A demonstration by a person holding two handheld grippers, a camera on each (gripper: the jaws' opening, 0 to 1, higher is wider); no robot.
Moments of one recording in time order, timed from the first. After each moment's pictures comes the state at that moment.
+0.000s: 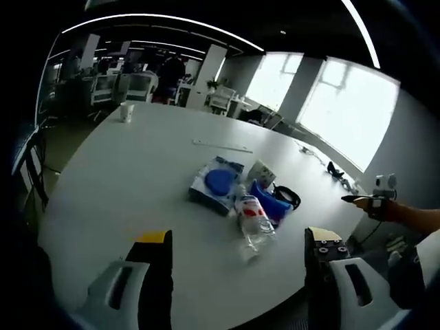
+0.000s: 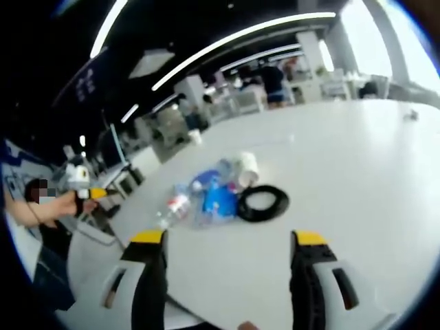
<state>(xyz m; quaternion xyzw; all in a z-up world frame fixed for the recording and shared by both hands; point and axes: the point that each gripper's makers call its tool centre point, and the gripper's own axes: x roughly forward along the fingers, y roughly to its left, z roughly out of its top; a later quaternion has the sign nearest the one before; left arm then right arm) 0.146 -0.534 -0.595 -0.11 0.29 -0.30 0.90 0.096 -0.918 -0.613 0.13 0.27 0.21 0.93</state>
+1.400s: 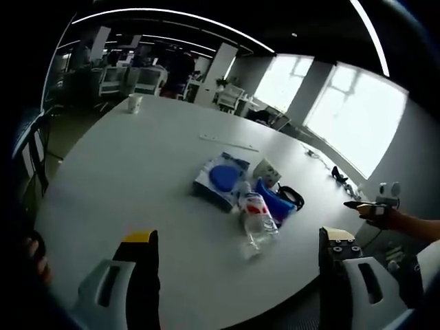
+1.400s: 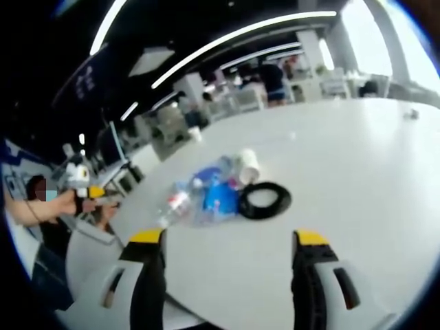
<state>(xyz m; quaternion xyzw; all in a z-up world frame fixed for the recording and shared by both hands) 0.146 -0.534 -0.609 -0.13 0.31 -0.29 0.90 0.097 -0.912 -0.618 0.13 0.28 0.21 0.93</state>
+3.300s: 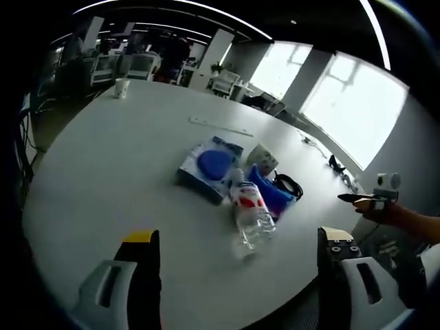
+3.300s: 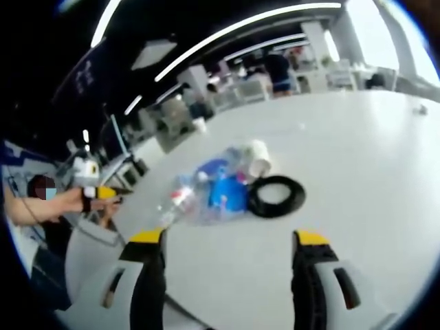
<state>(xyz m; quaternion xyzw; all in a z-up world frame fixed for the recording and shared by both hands) 0.158 -0.568 -0.635 -0.13 0.35 -0.31 0.88 0.112 -0.888 -0.632 0.13 0.30 0.23 0.91</state>
